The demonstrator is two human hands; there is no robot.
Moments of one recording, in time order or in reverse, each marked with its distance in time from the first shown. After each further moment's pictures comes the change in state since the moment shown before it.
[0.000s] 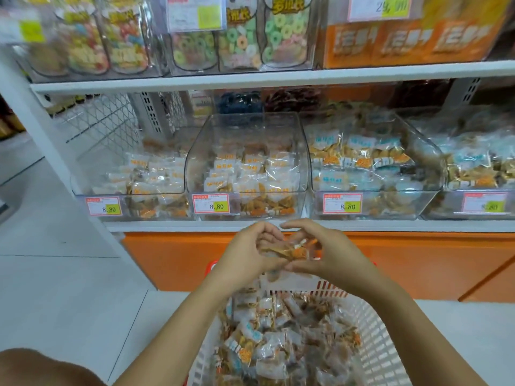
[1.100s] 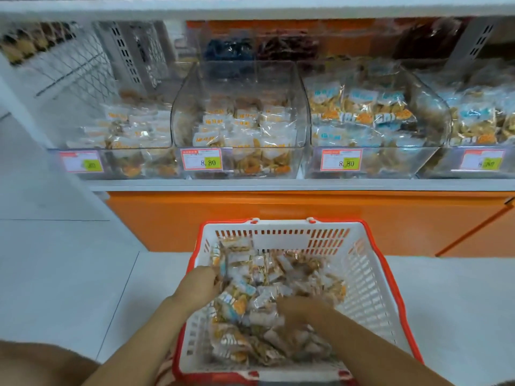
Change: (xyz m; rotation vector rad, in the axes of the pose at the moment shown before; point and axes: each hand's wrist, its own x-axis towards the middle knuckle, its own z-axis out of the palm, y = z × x) left_hand -0.055 -0.186 -0.003 0.890 -0.313 -0.348; right_hand -0.027 0.143 0.183 -0.552 -0.953 0.413
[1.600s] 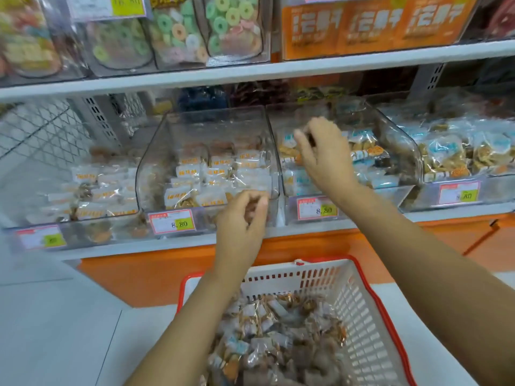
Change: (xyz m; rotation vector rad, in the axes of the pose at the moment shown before) left_hand 0.021 0.169 -0.179 -0.793 0.818 0.447; right_hand -0.154 0.073 -0.286 0.185 1.880 -0.211
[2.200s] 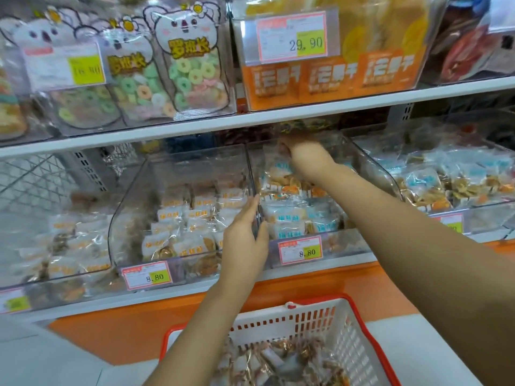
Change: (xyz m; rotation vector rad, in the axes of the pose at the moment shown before) left_hand 0.050 0.019 0.041 0.127 -0.104 -0.150; right_hand 0.088 0.049 0.009 -0.238 -0.450 0.118
